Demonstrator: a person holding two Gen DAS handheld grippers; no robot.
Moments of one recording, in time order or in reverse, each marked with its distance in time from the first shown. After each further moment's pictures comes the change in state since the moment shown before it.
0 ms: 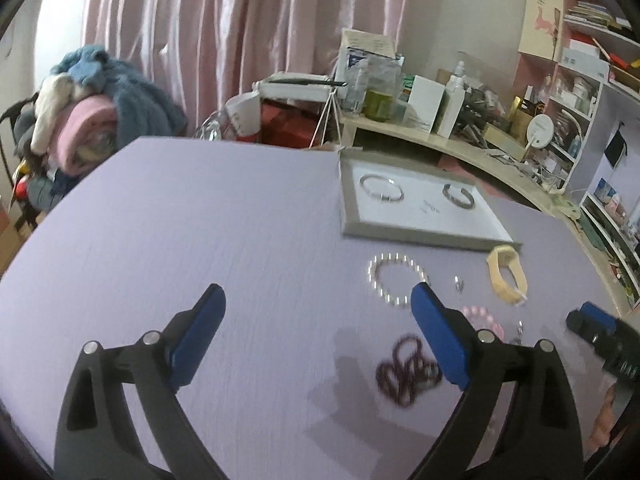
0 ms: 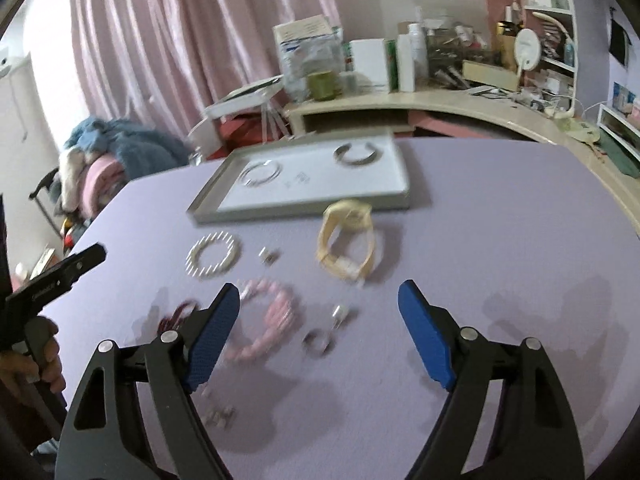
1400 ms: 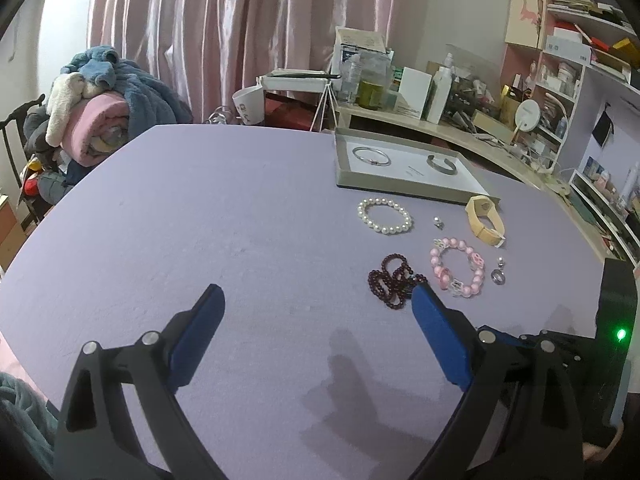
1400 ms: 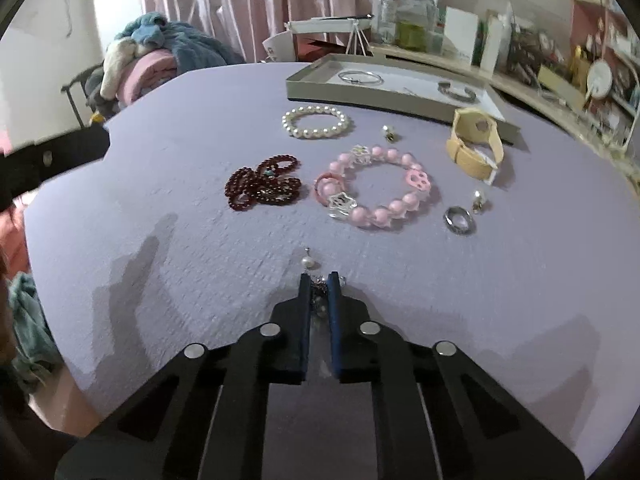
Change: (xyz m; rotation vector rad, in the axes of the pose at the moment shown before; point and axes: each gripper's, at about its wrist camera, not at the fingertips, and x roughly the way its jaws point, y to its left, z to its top) left arm -0.053 0.000 -0.061 0.038 0.002 0.004; right arm 0.024 0.075 -0.079 -0.201 0.164 0.052
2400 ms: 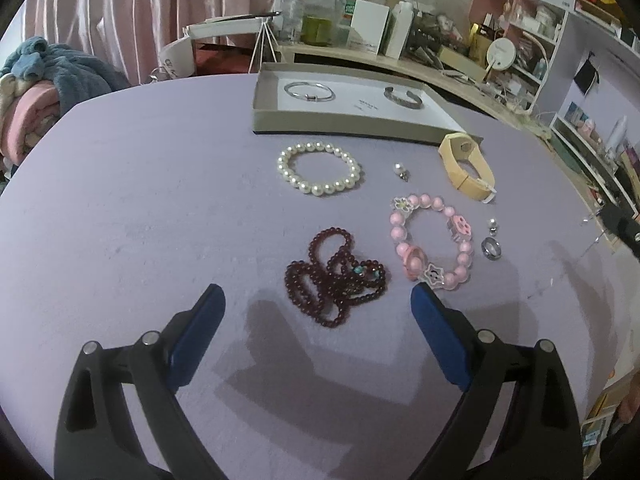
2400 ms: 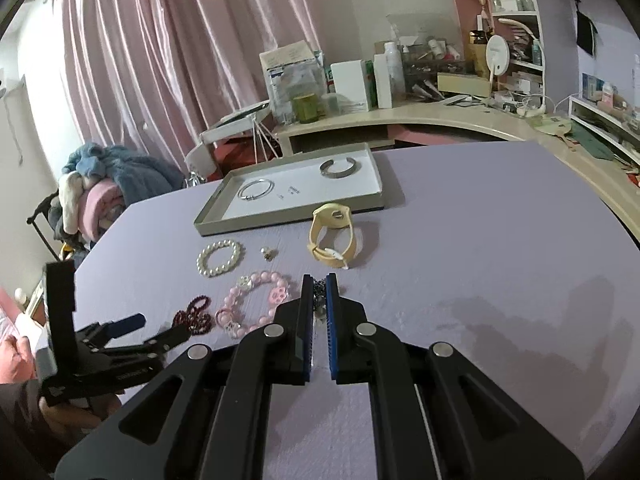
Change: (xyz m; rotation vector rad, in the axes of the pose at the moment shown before) left arm 0.097 -0.057 0.006 0.110 0.211 -0.117; right arm -0.081 -0.093 0.036 0.297 -0.264 -0.103
